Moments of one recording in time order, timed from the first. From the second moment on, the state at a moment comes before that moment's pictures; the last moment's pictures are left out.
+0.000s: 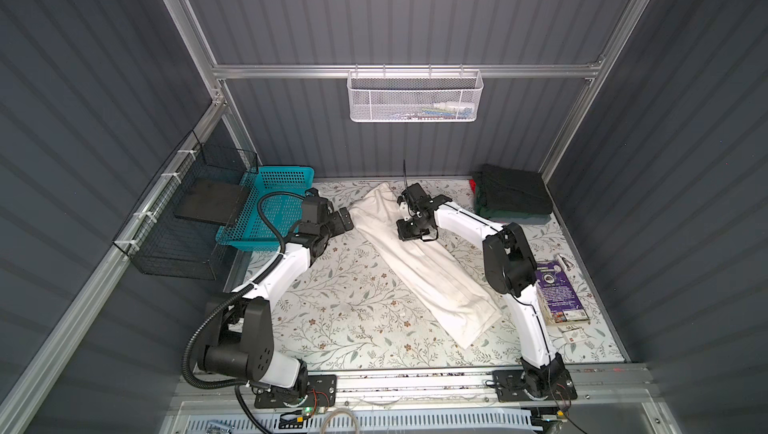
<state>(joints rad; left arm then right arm) -0.24 1.48 1.00 -0.15 -0.05 -0.46 0.59 2.33 1.95 -0.75 -0.20 0.26</state>
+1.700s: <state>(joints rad) -0.28 1.70 1.09 -0.16 0.05 -0.46 0.29 2.27 1.79 -0.79 -0.06 0.33</state>
